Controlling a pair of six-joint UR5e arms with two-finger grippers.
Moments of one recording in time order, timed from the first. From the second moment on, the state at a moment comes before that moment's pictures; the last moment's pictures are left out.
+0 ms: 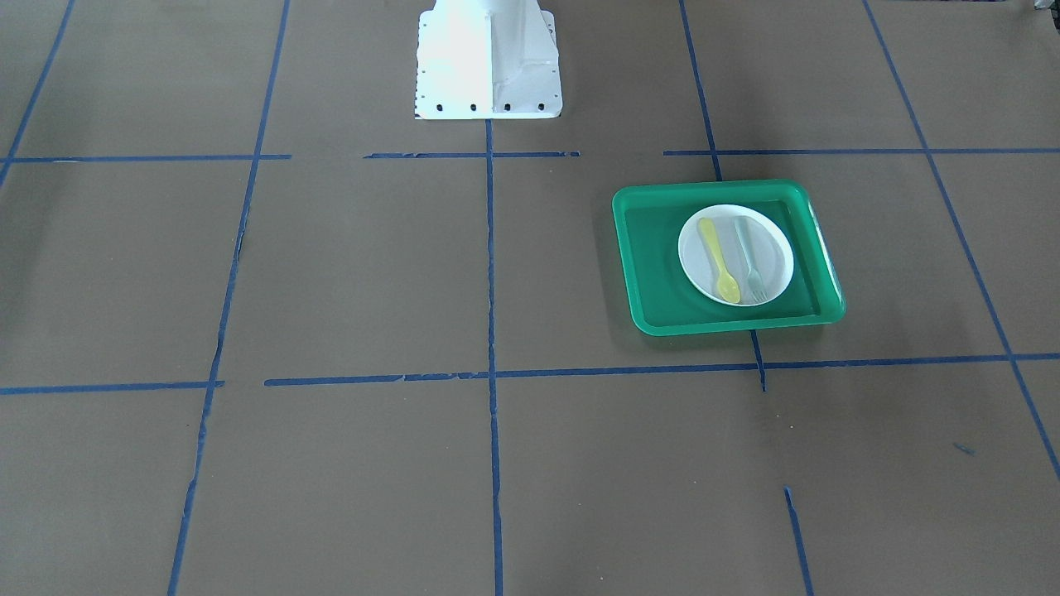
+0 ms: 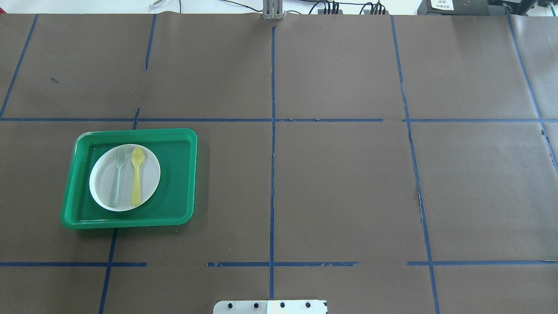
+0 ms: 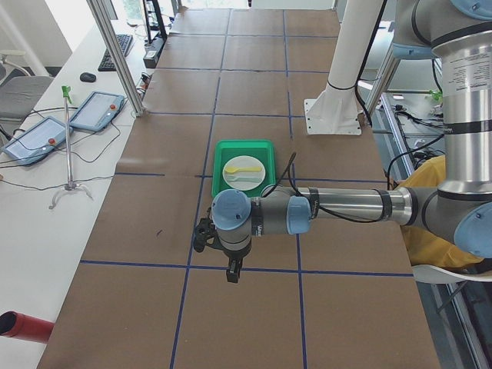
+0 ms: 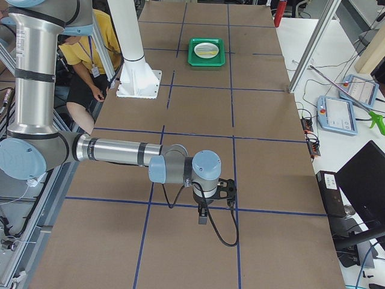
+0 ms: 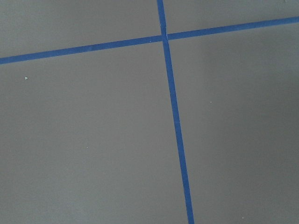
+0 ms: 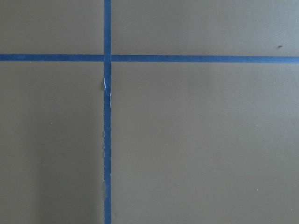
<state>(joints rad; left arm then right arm) -1.61 -1.41 -1.74 -1.50 -2.39 0.22 1.58 -1.70 1.64 -1.50 2.28 0.01</state>
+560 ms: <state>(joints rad) -1.61 -1.45 -1.77 -1.57 -2.39 0.22 1.58 -1.70 1.64 -1.50 2.28 0.01</state>
